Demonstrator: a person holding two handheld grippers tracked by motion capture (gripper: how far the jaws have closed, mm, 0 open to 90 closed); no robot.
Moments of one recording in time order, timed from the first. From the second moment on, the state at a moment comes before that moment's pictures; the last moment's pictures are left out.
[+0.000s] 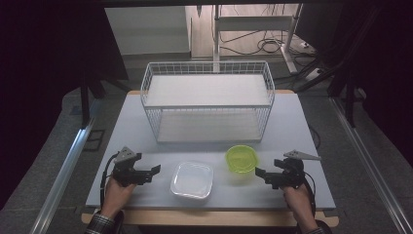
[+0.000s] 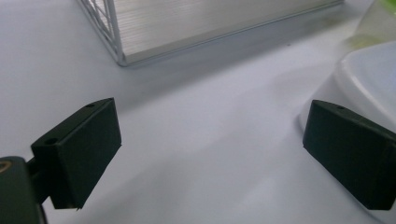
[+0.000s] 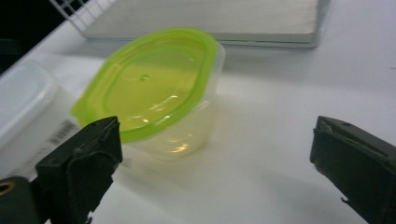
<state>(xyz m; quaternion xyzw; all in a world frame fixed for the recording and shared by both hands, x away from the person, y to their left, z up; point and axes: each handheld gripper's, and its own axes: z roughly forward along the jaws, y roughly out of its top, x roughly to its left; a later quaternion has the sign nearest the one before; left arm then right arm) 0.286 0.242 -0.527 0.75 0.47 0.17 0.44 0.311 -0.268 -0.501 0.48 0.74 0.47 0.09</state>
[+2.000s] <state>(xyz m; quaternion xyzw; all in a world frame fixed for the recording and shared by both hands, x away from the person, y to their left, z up) 0.287 0.228 -0.532 0.77 0.41 0.19 0.44 0.339 -0.162 -0.463 0.30 0.87 0.39 0.09</state>
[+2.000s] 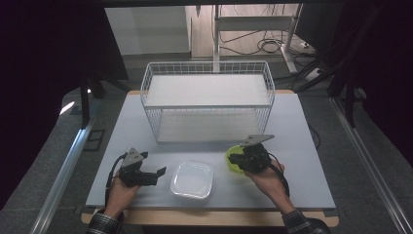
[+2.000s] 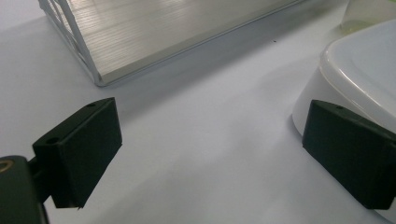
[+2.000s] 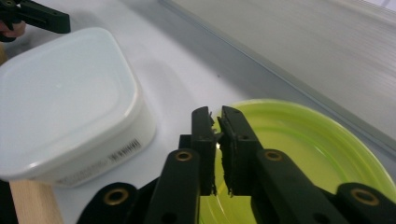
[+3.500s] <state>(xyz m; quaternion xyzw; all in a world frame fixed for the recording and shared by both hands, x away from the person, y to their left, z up) 0.285 0.225 -0.528 0.79 0.42 0.18 0.42 0.358 -0.205 -0.472 0.36 0.85 0.36 0.12</state>
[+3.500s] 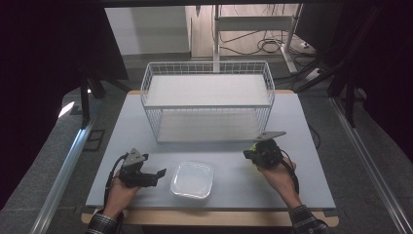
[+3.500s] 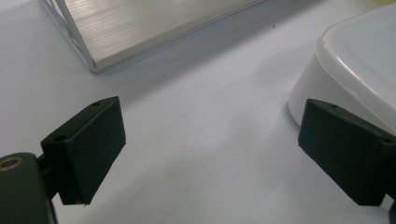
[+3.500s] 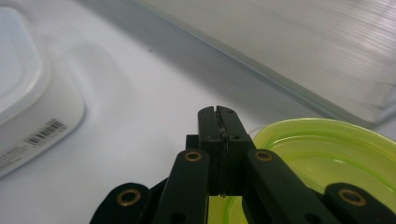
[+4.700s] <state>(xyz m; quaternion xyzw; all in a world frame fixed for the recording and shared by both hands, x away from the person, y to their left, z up) 0.224 0.213 -0.518 0.85 0.35 0.09 0.39 0.286 -0.175 -0.480 0.31 0.86 0.39 0.06</state>
